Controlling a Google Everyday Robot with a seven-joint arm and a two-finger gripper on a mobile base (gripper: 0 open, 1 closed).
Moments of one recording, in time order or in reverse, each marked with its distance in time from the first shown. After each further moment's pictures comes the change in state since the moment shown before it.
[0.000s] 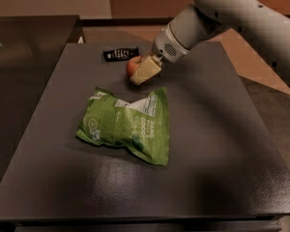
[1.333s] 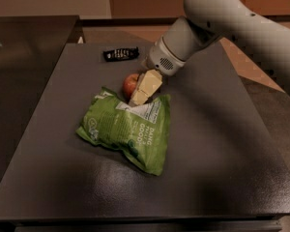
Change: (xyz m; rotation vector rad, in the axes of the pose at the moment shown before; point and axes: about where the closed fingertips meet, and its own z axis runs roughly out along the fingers) arm 0.015 0.043 0.018 -0.091 0.062 -0.089
